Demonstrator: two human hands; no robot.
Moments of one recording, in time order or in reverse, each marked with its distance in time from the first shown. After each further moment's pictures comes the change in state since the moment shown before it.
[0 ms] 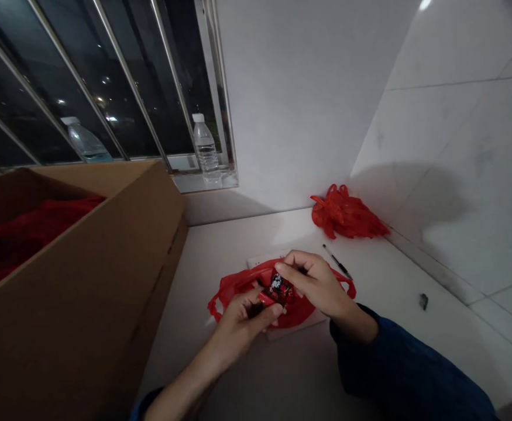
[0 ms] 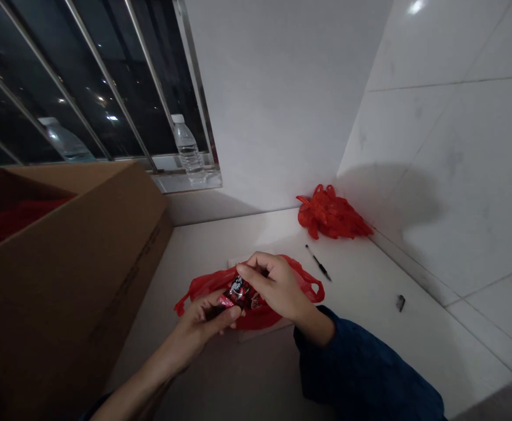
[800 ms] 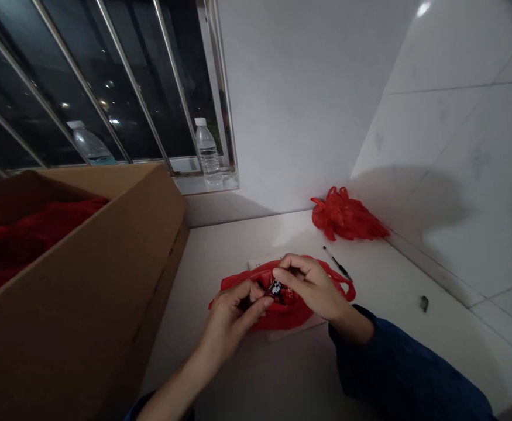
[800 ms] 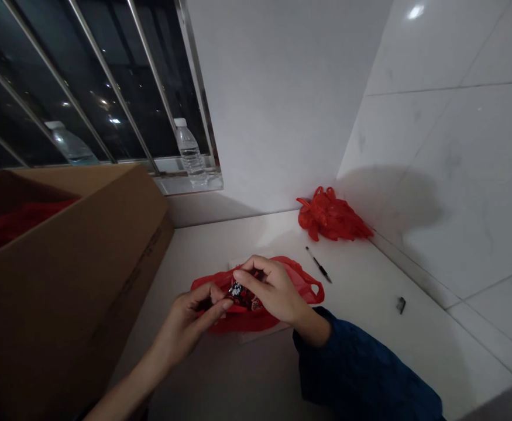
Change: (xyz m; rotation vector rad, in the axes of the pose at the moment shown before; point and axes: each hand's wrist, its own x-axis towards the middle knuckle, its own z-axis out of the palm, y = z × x) left_hand -0.003 0.006 -0.015 0.410 0.164 0.272; right_hand 0.000 0.002 0.005 0.046 -0.039 -0.028
